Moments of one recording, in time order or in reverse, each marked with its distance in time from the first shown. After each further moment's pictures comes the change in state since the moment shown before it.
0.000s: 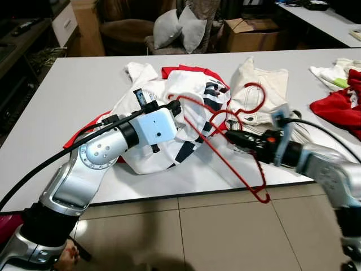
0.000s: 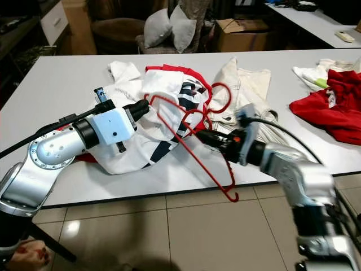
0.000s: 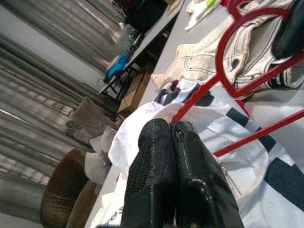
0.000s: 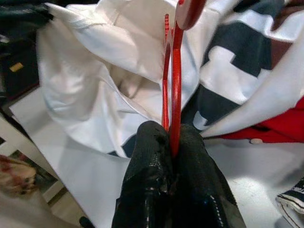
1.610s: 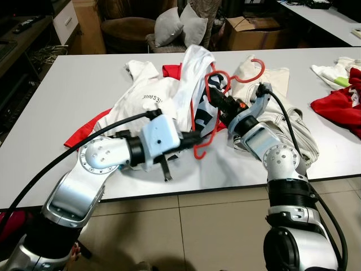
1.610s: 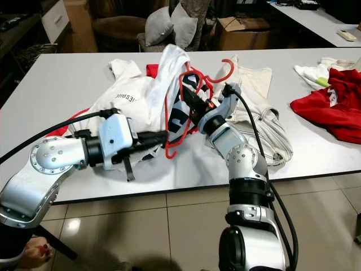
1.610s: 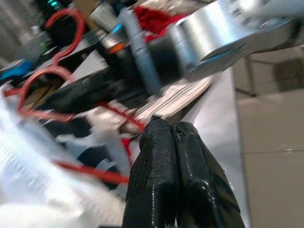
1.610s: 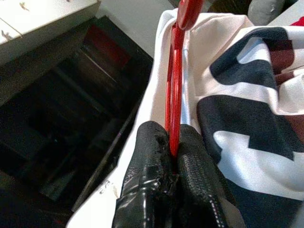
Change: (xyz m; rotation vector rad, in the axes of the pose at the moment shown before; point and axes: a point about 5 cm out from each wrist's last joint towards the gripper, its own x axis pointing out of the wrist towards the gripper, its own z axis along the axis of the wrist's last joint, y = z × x) left arm -0.003 -0.027 0.024 -0.407 -0.168 -0.346; right arm 0.082 0.013 0.033 0.557 -0.505 -0.169
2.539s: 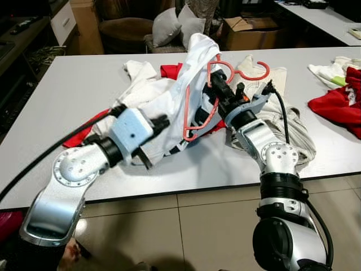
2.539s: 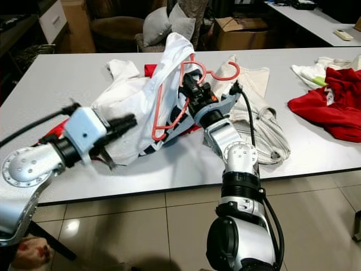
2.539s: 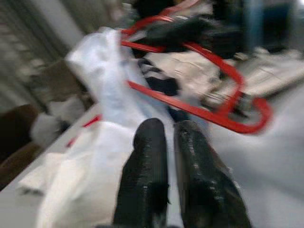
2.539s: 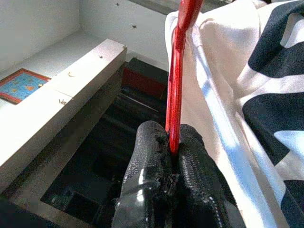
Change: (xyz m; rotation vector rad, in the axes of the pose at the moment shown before) left arm -0.040 0.012 -0.016 -0.015 0.089 0.446; right arm 0.009 0.008 0.003 0.359 -0.111 0.100
